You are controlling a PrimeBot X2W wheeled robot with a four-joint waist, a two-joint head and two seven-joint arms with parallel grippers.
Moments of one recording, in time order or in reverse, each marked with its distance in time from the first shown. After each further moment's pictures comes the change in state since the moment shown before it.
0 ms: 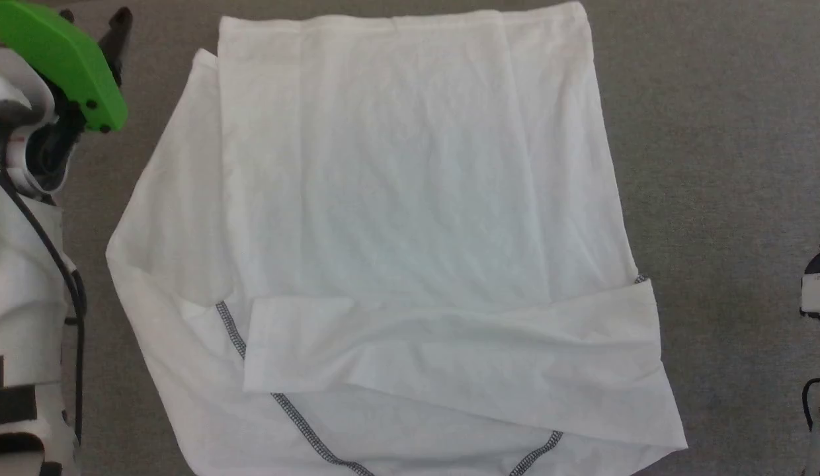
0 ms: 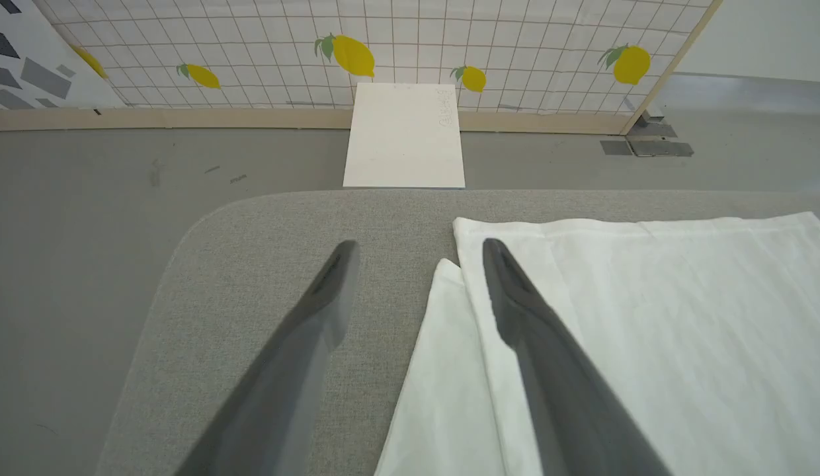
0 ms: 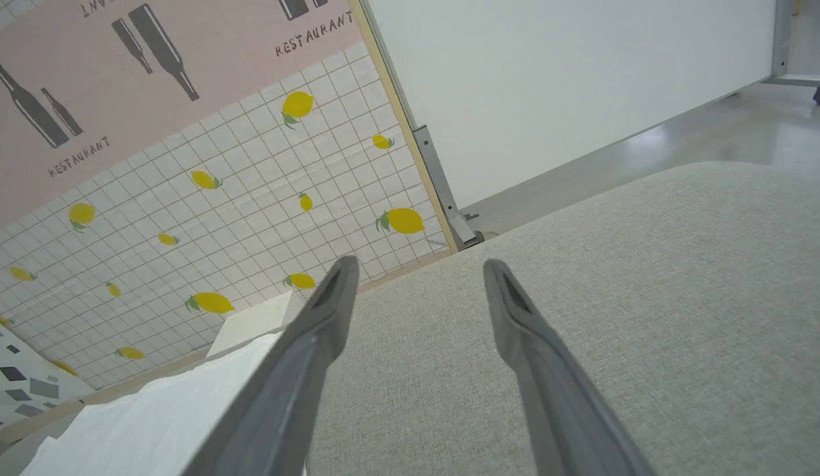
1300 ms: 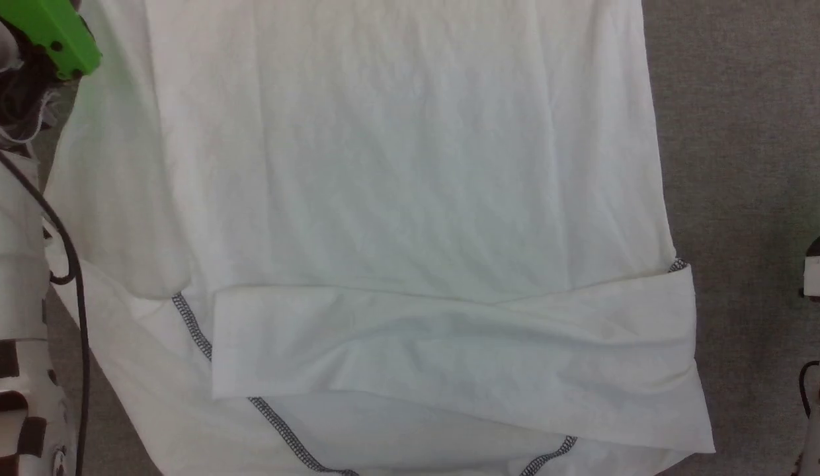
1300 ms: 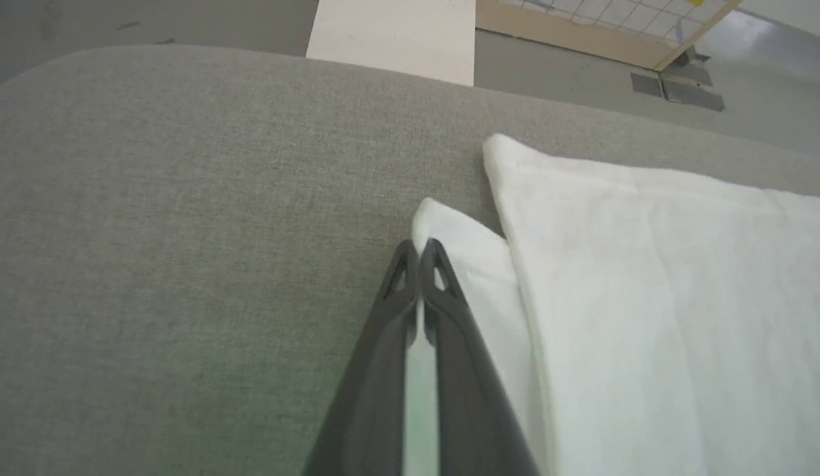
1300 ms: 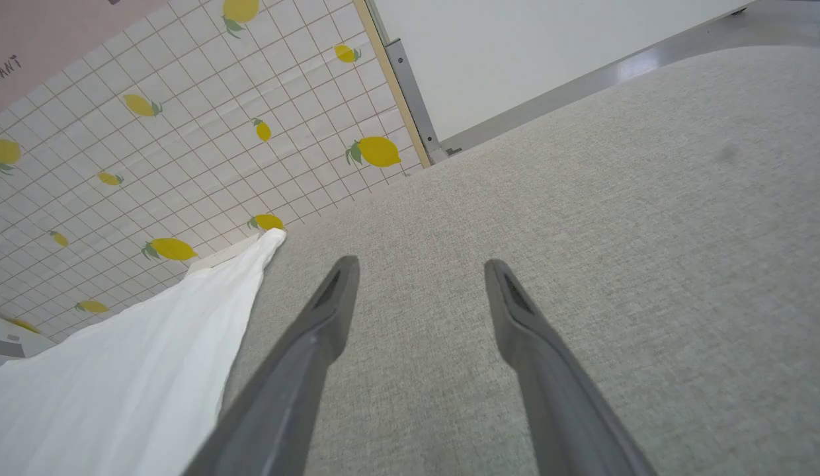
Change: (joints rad) left arm -0.148 -0.008 0.025 0.152 -0.096 0.037 0.023; right arm -0.035 0.001 0.016 -0.025 0.031 0.000 0.002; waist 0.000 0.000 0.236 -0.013
